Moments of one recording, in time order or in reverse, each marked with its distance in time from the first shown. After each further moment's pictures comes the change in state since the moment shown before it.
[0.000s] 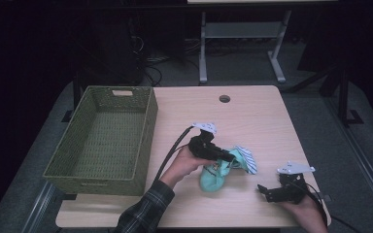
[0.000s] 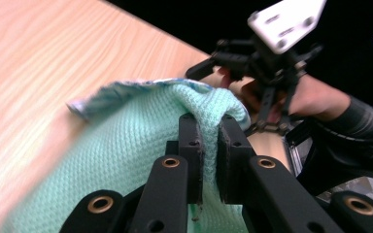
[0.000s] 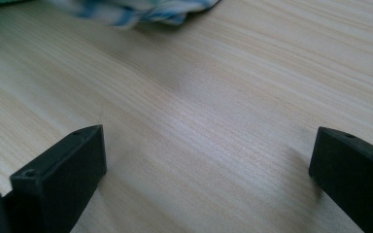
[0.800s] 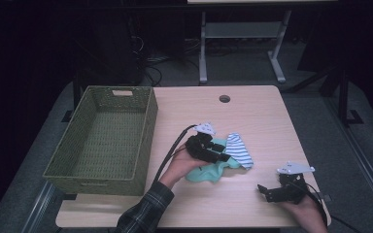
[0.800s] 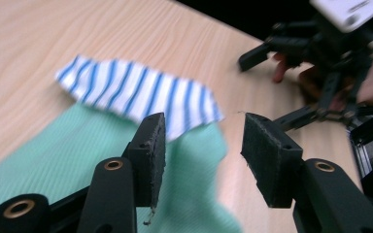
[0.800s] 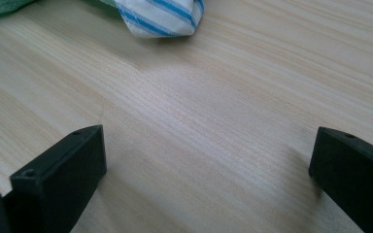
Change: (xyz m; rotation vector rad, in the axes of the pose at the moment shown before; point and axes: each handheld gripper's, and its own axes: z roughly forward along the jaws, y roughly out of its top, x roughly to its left) left arm -0.015 0.004 -0.005 0.013 0.215 0.086; right arm 0.000 0.000 0.000 0.002 -0.002 -0.002
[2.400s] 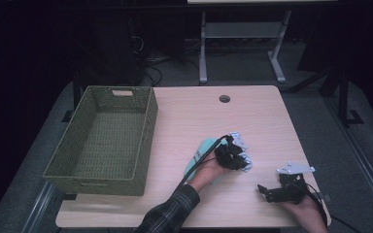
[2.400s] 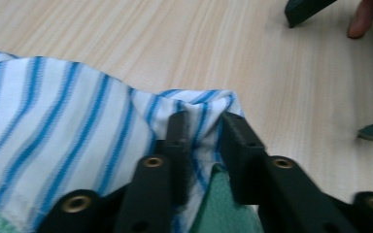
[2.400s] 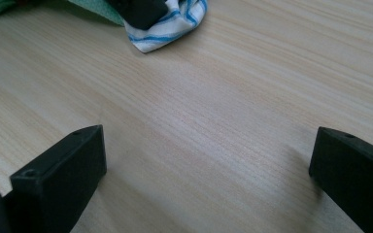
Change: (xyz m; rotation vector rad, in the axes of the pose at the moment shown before) left arm -0.009 0.000 0.098 0.208 0.127 0.103; right arm 0.000 0.000 0.000 0.000 0.004 0.001
